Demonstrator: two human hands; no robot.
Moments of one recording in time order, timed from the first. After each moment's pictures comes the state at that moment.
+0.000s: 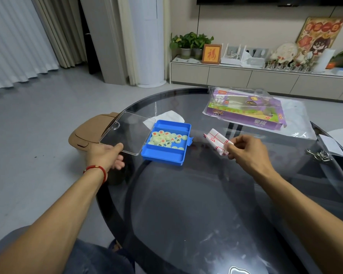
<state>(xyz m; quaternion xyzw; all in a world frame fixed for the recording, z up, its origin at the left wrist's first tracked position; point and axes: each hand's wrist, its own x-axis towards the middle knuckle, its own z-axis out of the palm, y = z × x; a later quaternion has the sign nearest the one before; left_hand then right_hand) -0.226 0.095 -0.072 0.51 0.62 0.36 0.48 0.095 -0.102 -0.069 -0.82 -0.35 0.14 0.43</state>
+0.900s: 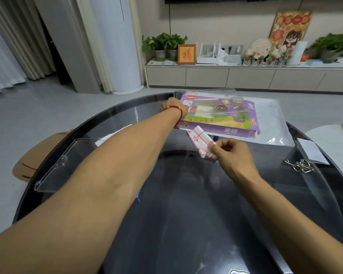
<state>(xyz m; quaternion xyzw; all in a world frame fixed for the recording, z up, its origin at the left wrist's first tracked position) 0.147 0.126 -0.022 0.75 0.51 0.16 0.40 0.170 -0.086 -0.077 -0.77 -0.26 0.18 0.55</state>
